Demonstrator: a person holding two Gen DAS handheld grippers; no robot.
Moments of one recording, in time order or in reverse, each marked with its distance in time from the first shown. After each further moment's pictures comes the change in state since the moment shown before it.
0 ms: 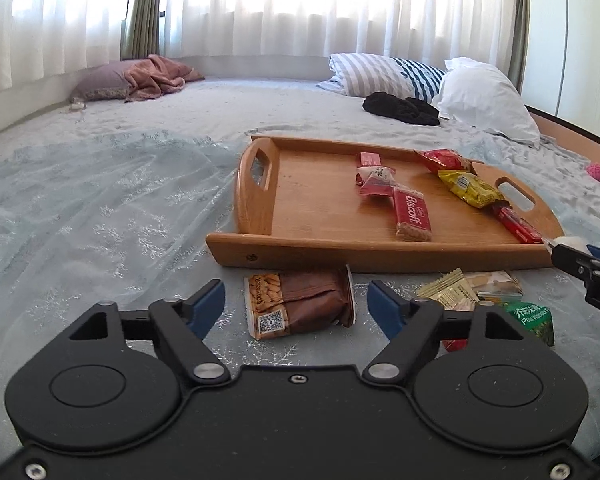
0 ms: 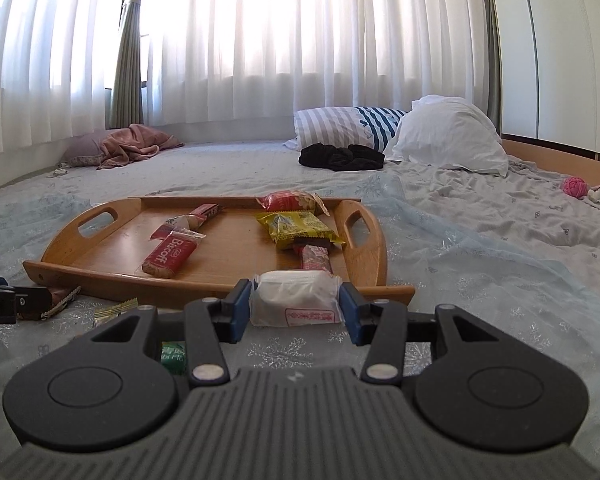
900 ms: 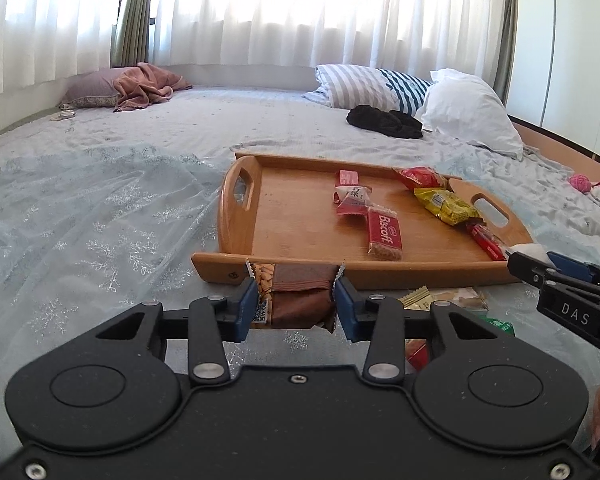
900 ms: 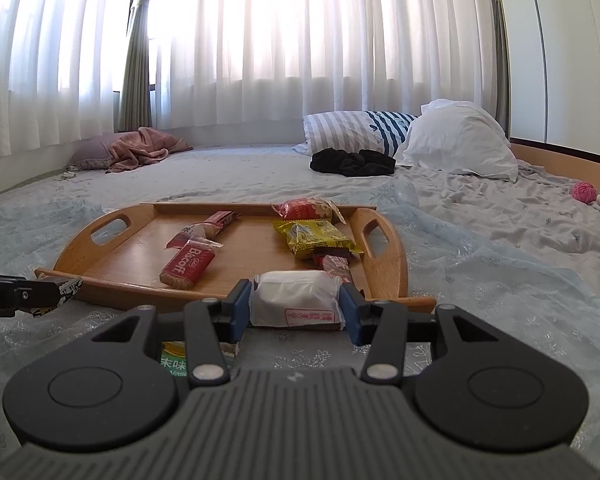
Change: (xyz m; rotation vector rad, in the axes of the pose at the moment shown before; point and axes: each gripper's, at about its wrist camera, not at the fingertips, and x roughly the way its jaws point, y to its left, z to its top) left arm -0.027 -0.011 0.012 0.007 -0.047 -0.030; right arm 0.000 0.012 0.009 -0.008 -0.015 0.028
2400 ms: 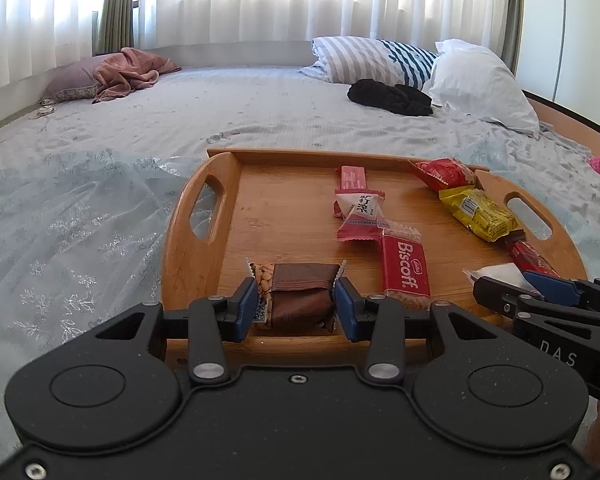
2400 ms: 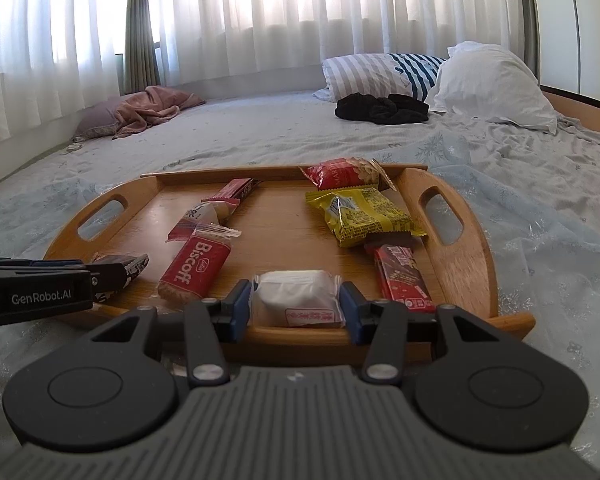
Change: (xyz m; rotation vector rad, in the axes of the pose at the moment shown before) left arm 0.101 -0.016 0.039 0.045 0.087 0.018; right arm 0.085 0.016 0.020 0.044 0.182 0.066
